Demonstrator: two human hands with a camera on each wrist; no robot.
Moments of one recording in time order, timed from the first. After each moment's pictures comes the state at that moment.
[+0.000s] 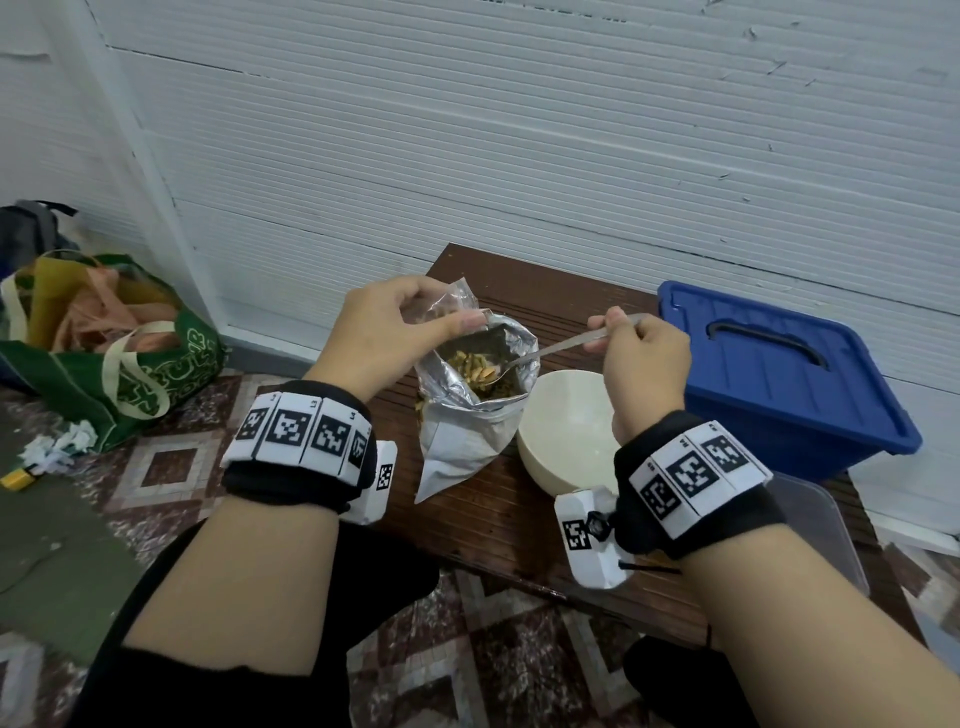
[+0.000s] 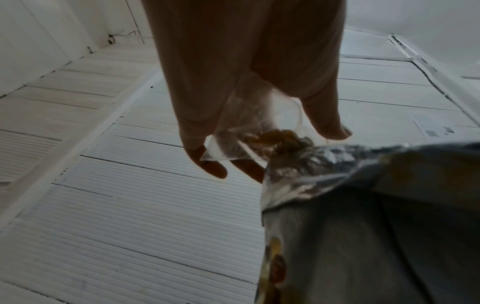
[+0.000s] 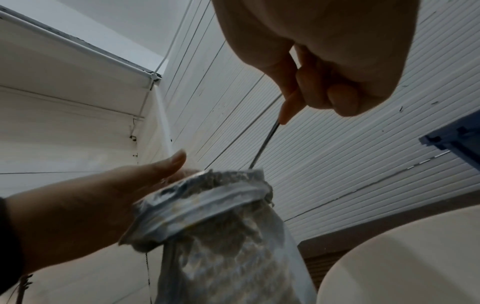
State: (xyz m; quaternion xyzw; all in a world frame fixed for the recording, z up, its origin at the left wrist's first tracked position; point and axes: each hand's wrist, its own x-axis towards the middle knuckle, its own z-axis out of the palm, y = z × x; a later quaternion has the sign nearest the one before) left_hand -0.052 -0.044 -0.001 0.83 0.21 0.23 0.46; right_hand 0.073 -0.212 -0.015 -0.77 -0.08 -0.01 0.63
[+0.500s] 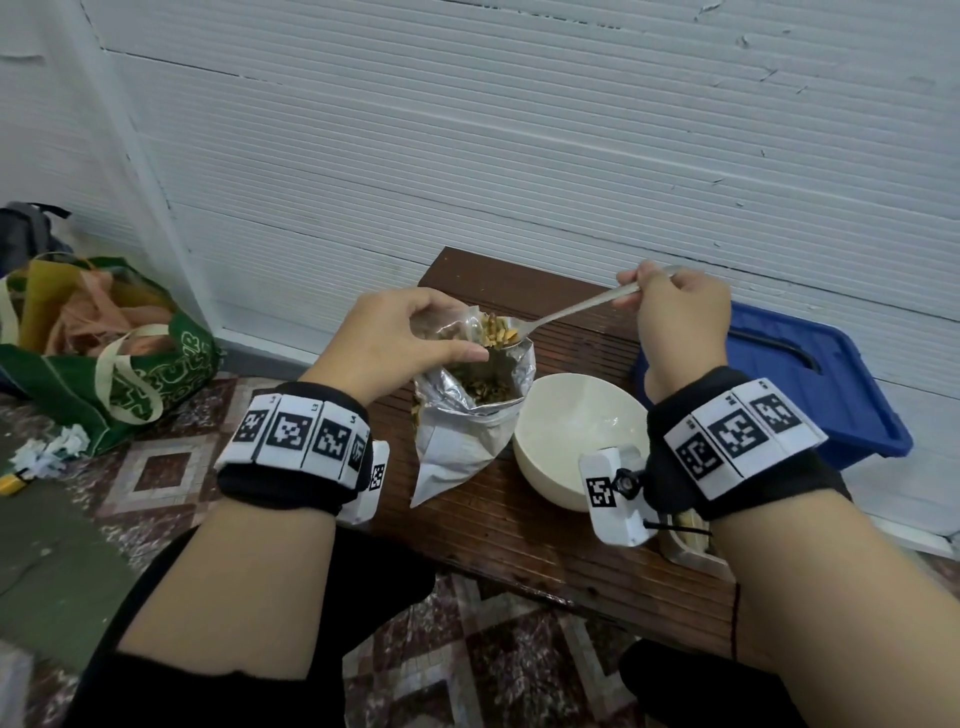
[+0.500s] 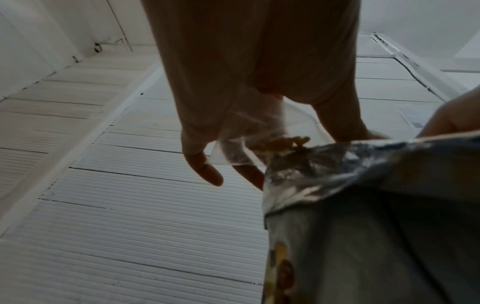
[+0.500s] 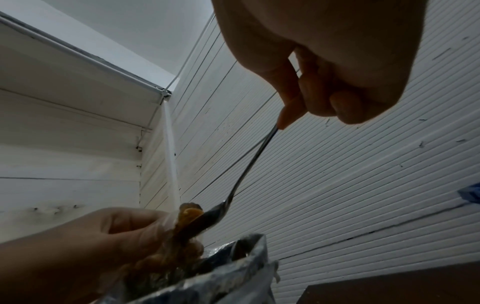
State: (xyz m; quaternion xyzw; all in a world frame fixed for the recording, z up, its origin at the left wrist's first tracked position) left_hand -0.050 -0.044 -0.001 0.86 0.19 0.18 0.44; right_hand 0.091 -0.218 0.027 -0.77 -0.09 -0.03 0.63
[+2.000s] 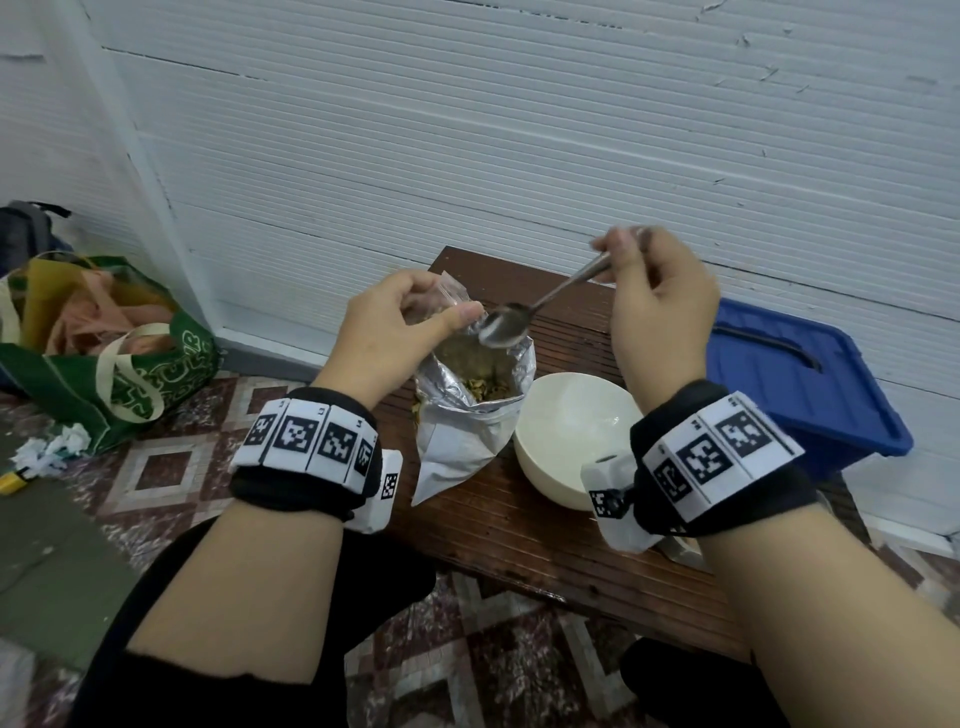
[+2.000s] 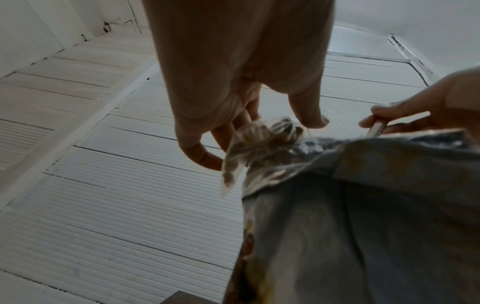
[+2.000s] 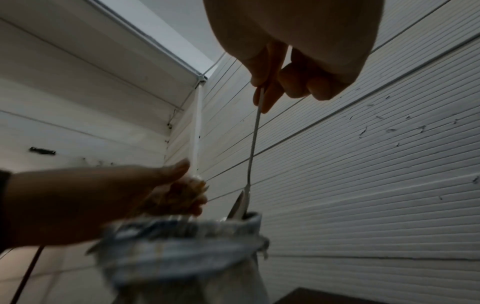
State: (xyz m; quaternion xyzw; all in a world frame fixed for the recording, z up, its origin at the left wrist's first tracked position) left_hand -0.045 -0.045 -0.010 0.80 0.23 0.27 0.48; right_hand 0.067 -0.211 0.030 -0.73 -0.30 -0.17 0.59
